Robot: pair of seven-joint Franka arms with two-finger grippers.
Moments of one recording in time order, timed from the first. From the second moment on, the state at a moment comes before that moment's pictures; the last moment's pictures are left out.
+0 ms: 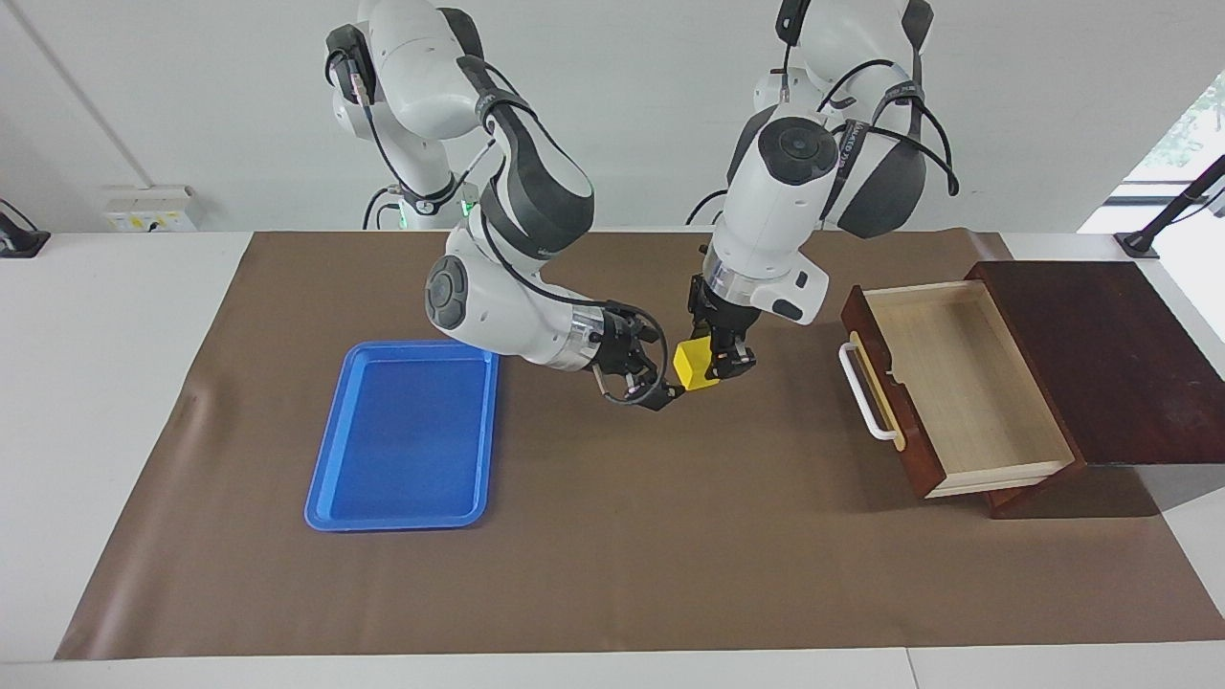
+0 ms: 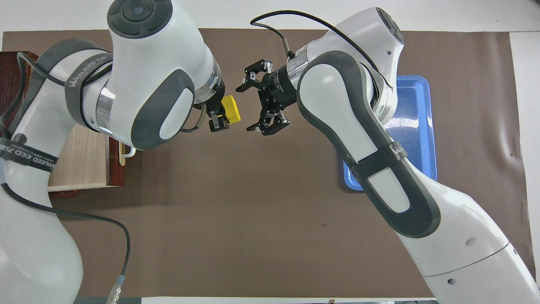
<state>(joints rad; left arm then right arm) -0.37 0.42 -0.18 -1.26 -0.02 1.70 -2.30 0.43 0.60 -0.04 -1.23 0.87 1.85 1.46</state>
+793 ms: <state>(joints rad) -0.37 0.42 -0.19 -1.26 -0.02 1.70 -2.30 0.45 0.60 -0.04 -1.23 0.87 1.87 1.48</state>
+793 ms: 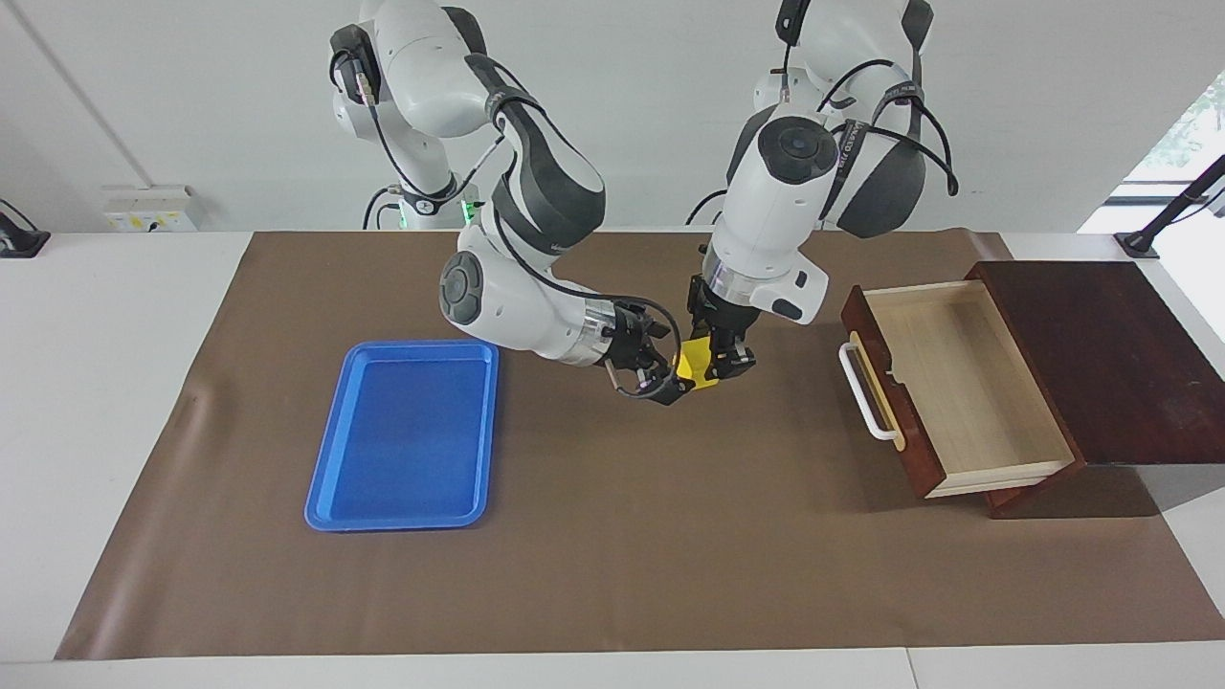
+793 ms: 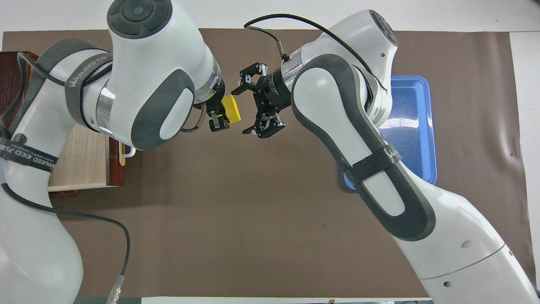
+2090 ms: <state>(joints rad) -0.37 0.42 -0.19 -1.26 -0.02 1.70 -2.30 0.47 0.61 -0.05 -1.23 0.87 1.90 1.48</state>
